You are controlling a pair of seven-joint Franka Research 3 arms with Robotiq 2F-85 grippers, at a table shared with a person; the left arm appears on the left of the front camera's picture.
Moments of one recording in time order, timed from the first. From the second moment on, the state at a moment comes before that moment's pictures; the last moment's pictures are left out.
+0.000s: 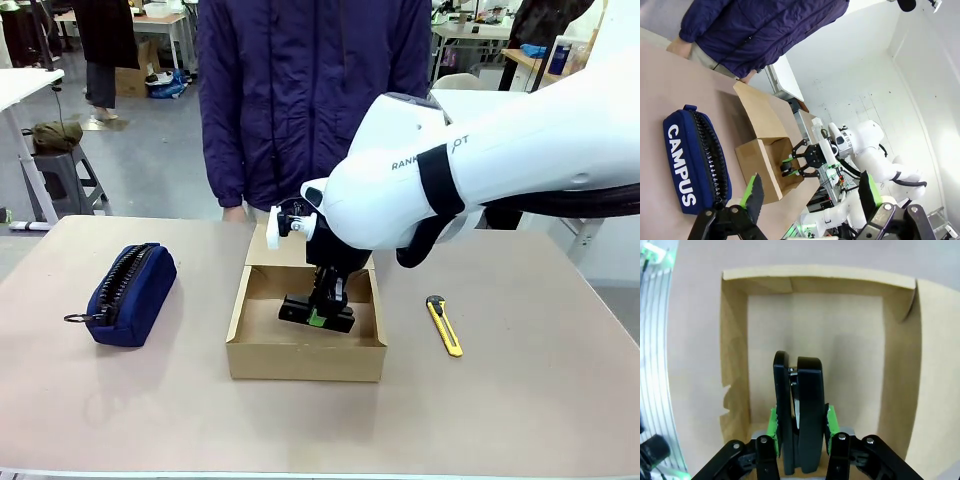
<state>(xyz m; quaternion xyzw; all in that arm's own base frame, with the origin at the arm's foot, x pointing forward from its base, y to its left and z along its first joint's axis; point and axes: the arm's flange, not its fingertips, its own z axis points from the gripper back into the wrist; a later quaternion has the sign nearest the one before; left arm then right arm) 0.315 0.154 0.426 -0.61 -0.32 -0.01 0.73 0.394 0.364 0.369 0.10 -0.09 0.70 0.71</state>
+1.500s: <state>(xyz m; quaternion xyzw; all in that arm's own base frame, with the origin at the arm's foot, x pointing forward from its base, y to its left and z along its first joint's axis) 0.315 0.154 0.426 -0.61 -0.32 -0.01 0.73 0.407 0.361 0.388 0.09 -0.12 0.69 0.71</state>
